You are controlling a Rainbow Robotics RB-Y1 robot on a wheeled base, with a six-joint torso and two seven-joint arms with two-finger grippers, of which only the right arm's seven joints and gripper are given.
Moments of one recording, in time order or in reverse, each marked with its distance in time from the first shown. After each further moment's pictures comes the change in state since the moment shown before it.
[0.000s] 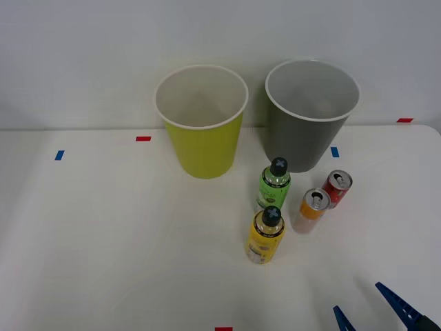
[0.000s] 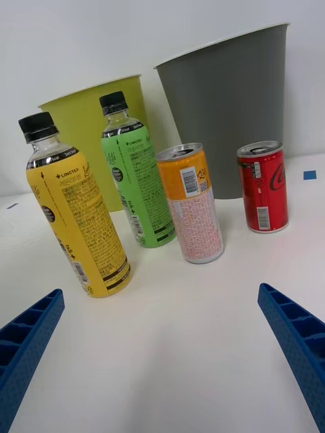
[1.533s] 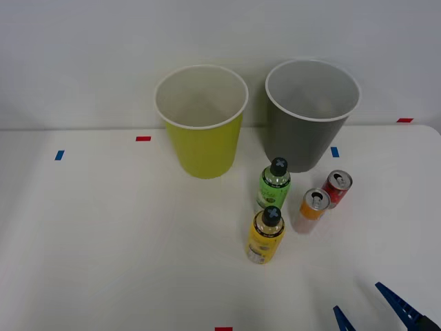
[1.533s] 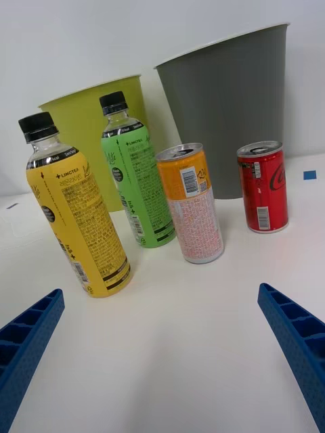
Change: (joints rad) arm 0.000 0.000 0.000 0.000 0.000 0.000 0.000
